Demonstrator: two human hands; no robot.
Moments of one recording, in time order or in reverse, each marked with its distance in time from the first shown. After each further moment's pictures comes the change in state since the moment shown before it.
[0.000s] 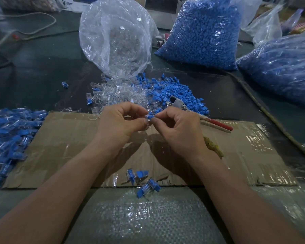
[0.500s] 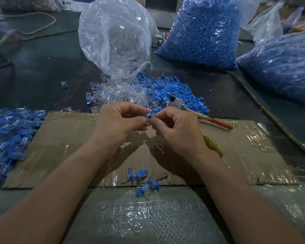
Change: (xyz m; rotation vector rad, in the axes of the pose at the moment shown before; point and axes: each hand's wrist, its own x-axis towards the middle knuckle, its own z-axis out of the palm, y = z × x) left_hand 0.002 0.000 -0.004 -0.047 -0.042 -0.014; right_hand 0.000 0.000 0.000 0.035 -0.059 0.039
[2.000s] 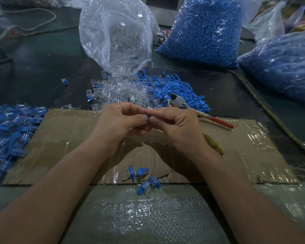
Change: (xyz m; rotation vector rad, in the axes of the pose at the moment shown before) left_hand 0.003 -0.008 -0.001 -0.197 -0.069 -0.130; right_hand 0.001 0.002 0.000 0.297 -0.067 -0.046
